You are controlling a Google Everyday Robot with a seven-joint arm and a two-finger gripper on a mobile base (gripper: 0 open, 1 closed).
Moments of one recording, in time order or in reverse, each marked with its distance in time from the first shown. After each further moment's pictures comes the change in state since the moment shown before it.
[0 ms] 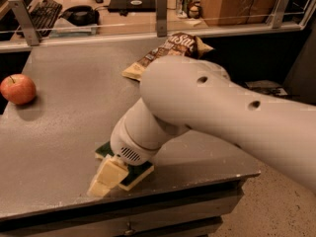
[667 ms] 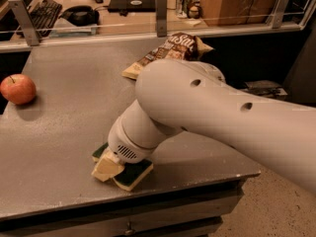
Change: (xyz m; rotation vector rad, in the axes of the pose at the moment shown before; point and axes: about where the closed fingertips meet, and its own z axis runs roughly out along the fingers) arm -0.004 -0.004 0.009 0.022 0.000 0.031
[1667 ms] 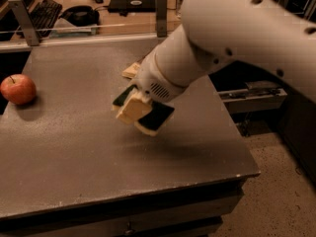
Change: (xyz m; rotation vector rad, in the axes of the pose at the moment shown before) arm -0.032 -0.087 -0.088 0.118 -0.085 -0.132
